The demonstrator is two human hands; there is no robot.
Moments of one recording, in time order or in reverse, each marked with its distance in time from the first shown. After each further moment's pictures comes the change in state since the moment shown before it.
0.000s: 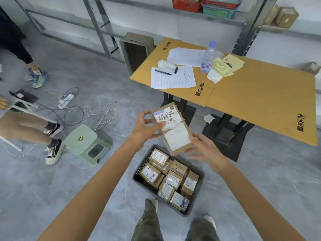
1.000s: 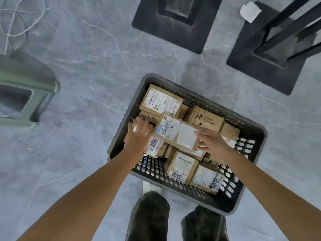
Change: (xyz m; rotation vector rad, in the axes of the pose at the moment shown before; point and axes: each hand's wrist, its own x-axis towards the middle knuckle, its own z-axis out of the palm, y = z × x) left_hand 0.328 -0.610 -0.106 2.022 -0.763 0.079; right_hand 0.378 0.515 0.017 0.023 0.273 0.597
